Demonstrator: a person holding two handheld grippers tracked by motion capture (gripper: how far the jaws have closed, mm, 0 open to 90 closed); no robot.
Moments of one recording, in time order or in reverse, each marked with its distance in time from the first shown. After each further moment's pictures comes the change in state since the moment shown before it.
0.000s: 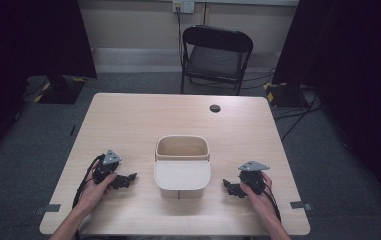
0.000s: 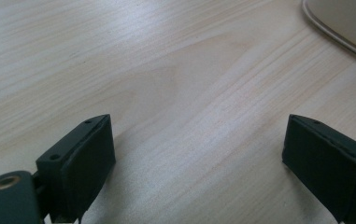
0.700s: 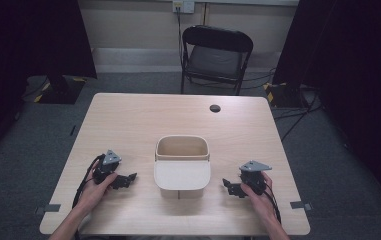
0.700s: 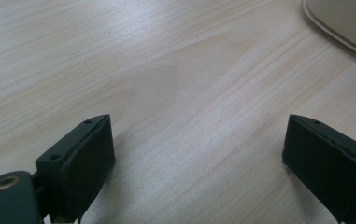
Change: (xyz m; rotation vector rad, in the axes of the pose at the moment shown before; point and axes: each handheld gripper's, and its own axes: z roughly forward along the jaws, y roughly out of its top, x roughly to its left) left arm 0.000 0.000 0.000 -0.004 0.001 0.001; right arm 0.003 0.004 -0.010 -0.045 0.036 0.007
